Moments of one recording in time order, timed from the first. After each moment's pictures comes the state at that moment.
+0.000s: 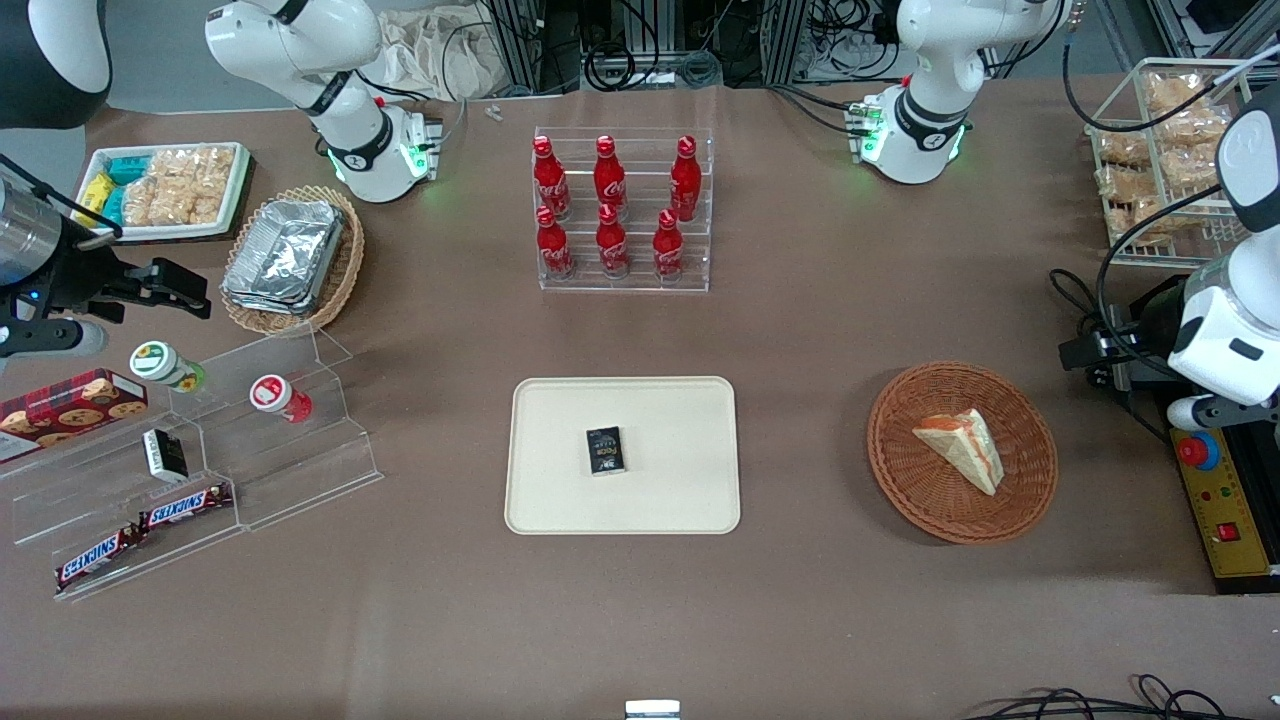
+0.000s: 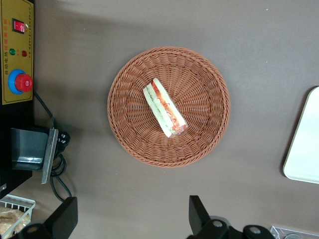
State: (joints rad) arm 0.14 0.18 -0.19 -1.53 0.06 1.65 -0.21
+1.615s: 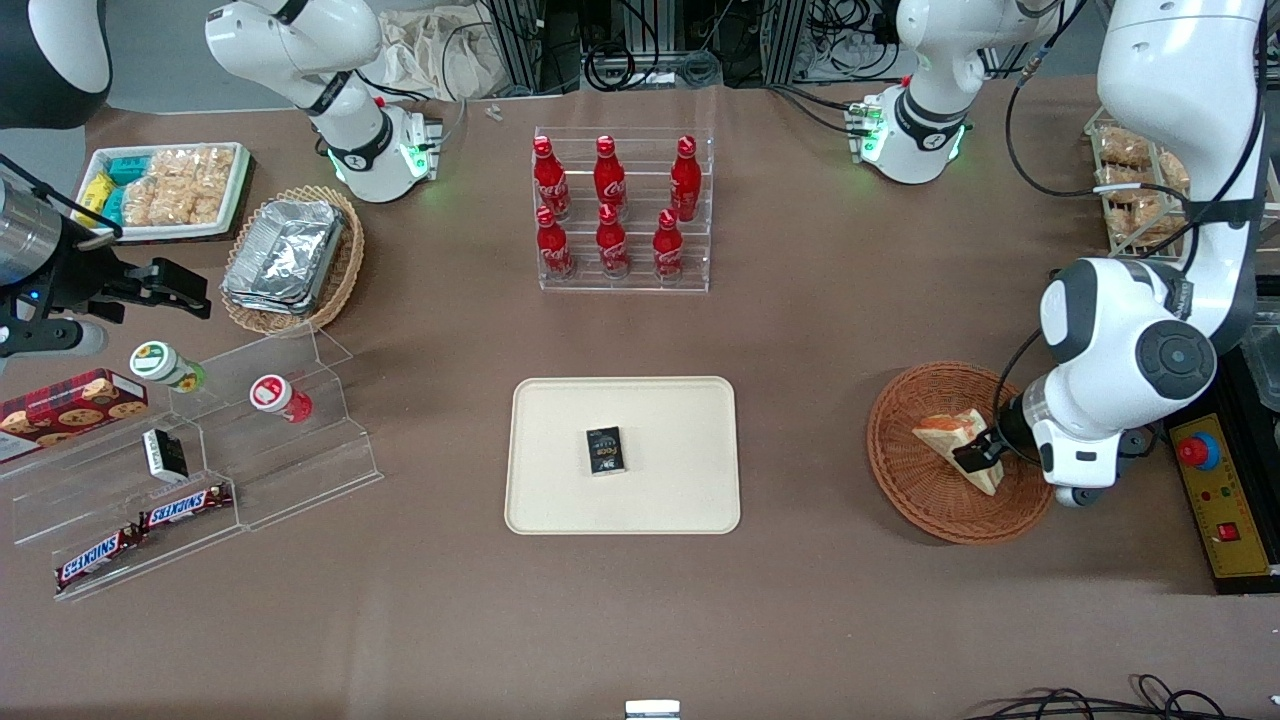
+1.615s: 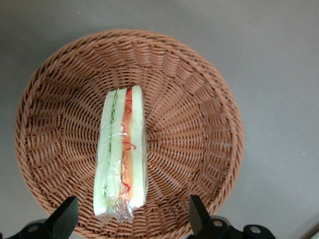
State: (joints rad) arm 0.11 0.38 -0.19 -1.86 0.06 2.23 -0.80
